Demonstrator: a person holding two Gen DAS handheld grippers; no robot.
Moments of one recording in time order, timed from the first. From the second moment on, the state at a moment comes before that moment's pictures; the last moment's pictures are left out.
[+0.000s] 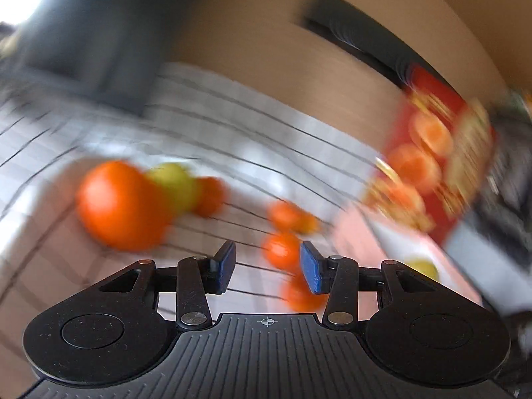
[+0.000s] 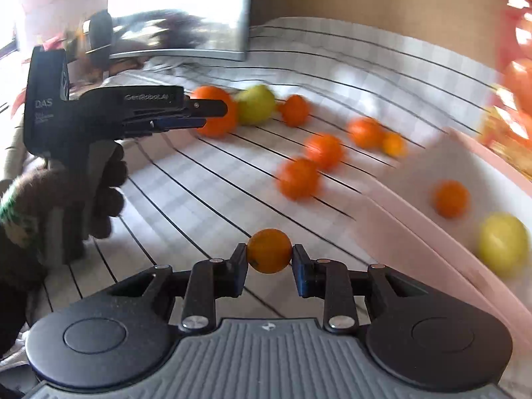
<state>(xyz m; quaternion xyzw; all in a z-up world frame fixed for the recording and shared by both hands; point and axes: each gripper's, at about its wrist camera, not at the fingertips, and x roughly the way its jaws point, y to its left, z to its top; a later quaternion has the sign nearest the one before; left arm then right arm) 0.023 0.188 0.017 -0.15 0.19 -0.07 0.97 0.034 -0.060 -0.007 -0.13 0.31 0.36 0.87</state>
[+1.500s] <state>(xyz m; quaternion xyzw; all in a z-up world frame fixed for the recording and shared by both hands) -0.002 0.122 0.009 -0.10 0.29 -0.08 0.95 0.027 -0.126 -0.035 -0.09 0.32 0.27 0.90</state>
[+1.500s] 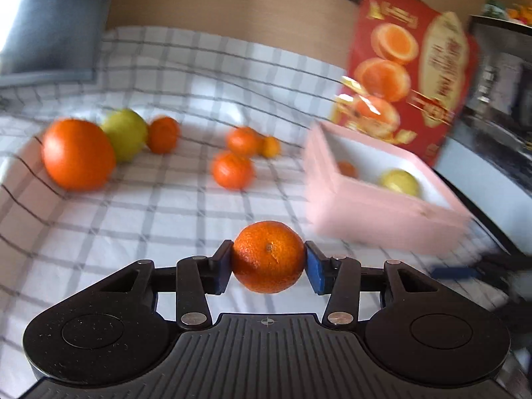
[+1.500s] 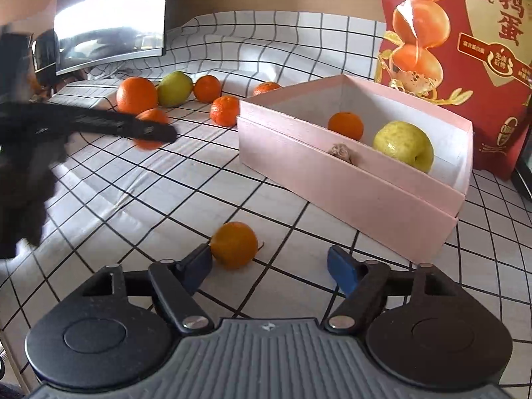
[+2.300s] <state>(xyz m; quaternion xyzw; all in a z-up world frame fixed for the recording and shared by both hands) -0.008 0.100 -0.005 -0.09 0.31 -0.11 0.94 0.016 -0.142 -0.028 -0.10 0.34 0.24 0.90</state>
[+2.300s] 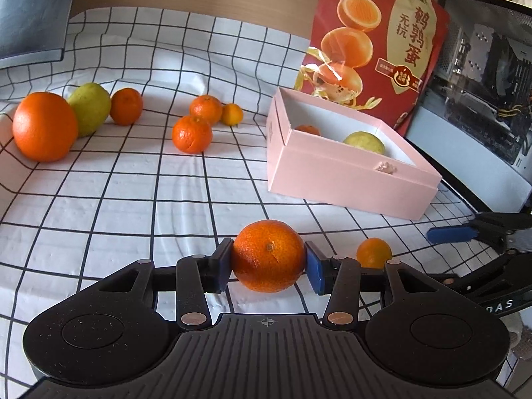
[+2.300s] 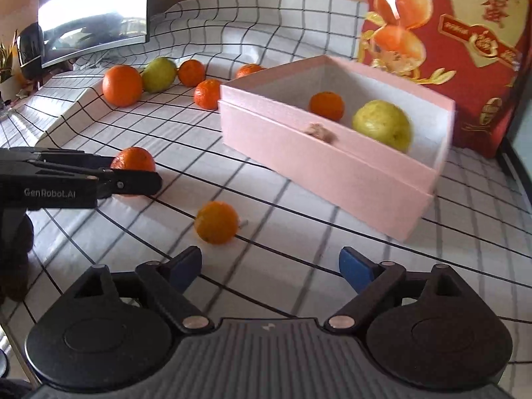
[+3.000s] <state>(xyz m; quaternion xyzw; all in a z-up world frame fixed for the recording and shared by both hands) -0.010 0.096 -0.004 -0.07 0.31 -0.10 0.94 0.010 -0.102 -0.023 -0.12 0.30 0.30 0.90</state>
